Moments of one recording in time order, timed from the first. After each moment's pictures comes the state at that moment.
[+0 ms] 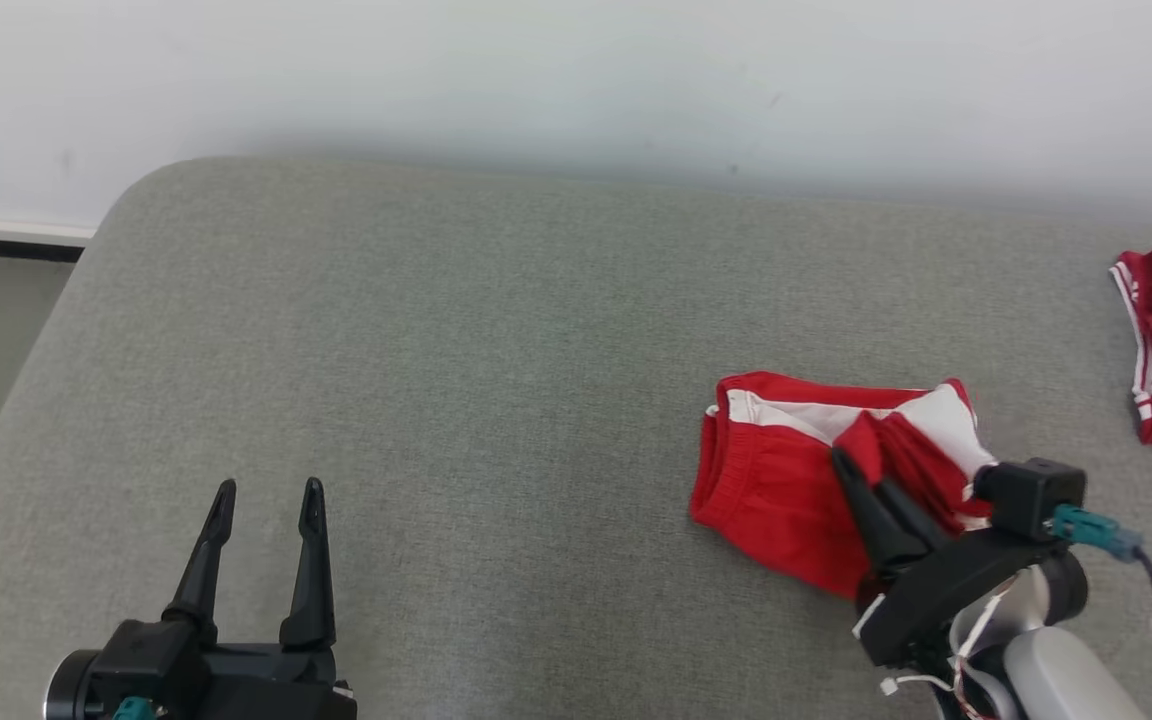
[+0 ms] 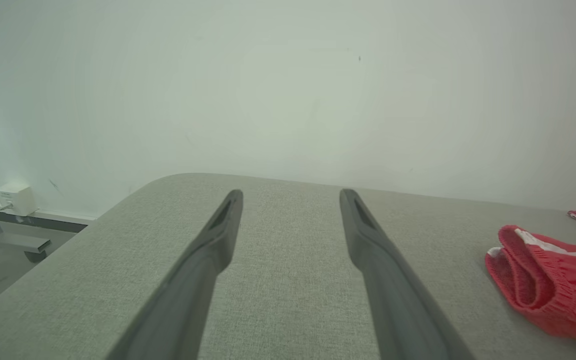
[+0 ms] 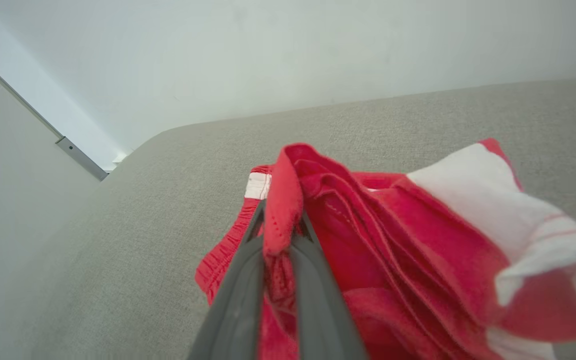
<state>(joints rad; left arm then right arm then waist) -0.08 0.05 0.00 0.10 -0.17 -0.13 -0.26 -0.26 -0.25 0.27 0.26 0.60 0.13 0.06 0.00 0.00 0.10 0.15</state>
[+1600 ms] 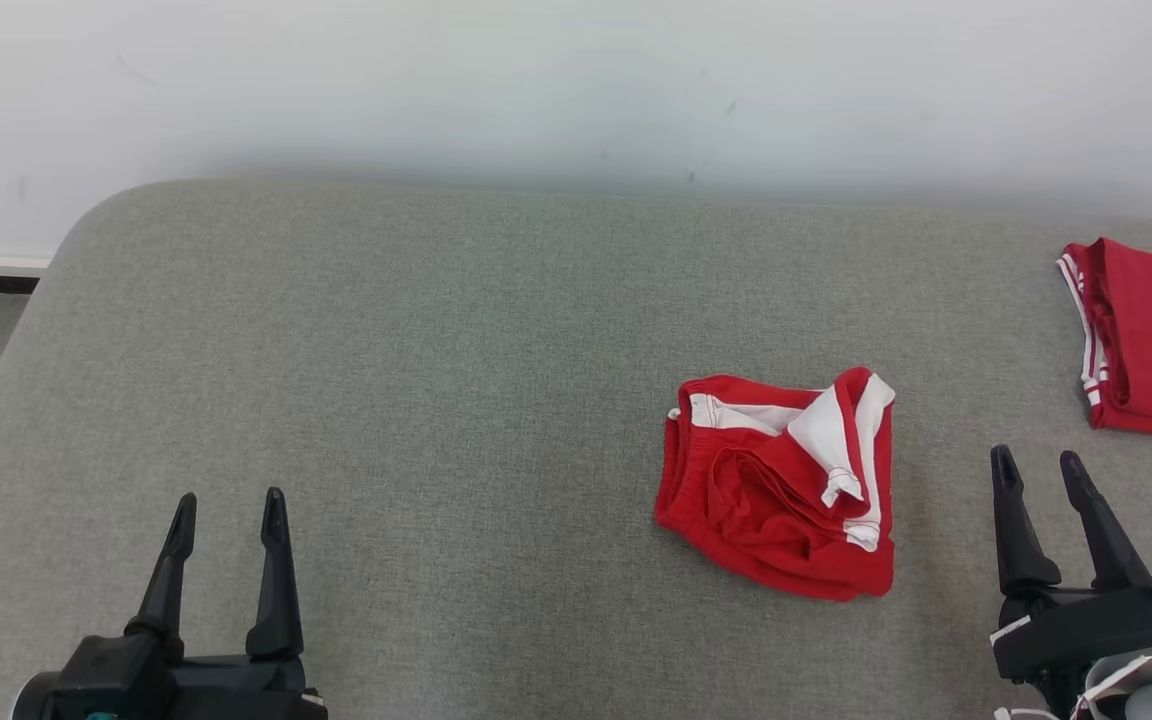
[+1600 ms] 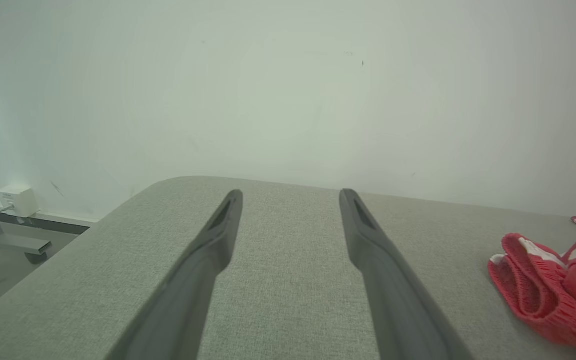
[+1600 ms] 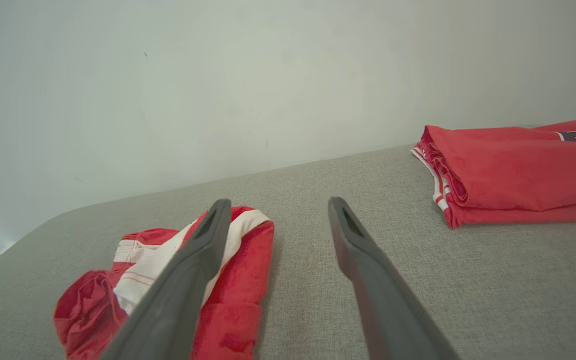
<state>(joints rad) -0.06 0.05 0.05 0.09 -0.18 -0.13 -0.26 -0.14 -0.26 0.03 0.25 0.51 0.13 -0.18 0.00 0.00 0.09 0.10</state>
